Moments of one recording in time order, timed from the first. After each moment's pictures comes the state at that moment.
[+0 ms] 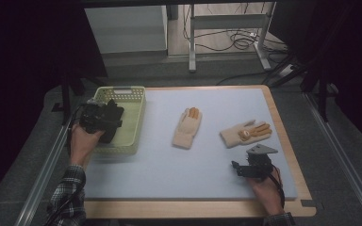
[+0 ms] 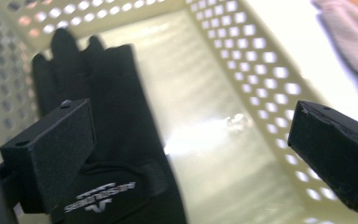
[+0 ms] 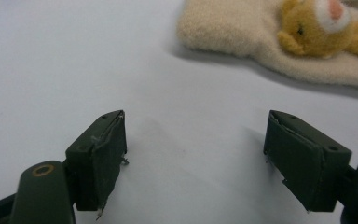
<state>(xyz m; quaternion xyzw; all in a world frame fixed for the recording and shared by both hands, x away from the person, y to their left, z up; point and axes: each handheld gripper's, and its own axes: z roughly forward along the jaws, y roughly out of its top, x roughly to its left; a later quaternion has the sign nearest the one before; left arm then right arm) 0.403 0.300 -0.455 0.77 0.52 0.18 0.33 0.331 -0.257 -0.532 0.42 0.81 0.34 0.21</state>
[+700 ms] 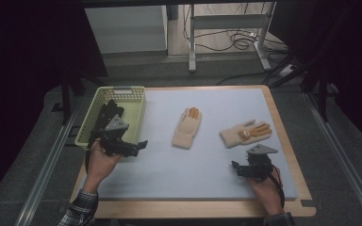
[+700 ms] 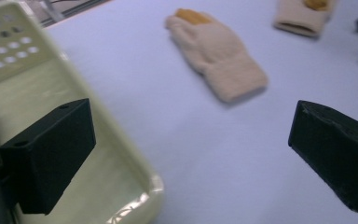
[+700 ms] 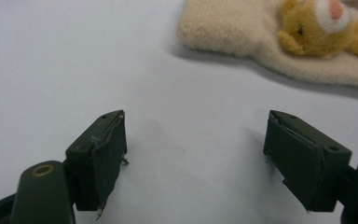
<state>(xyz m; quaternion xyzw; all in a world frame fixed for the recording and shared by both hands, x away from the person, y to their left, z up) 0.326 0.211 -0.450 0.81 0.38 0.18 0.41 0.331 -0.257 -0.532 0.42 0.81 0.34 0.21</state>
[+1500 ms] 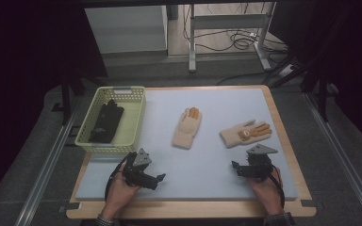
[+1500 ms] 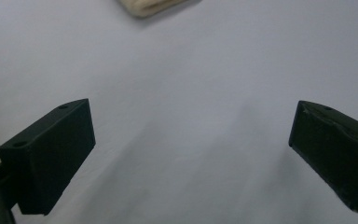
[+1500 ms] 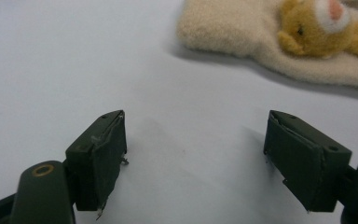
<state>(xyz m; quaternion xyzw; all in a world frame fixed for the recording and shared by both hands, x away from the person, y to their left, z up) 0.286 0.161 -0.534 0.85 0.35 0.16 0.37 0.331 -0.257 -0.532 0.42 0.81 0.34 0.21</state>
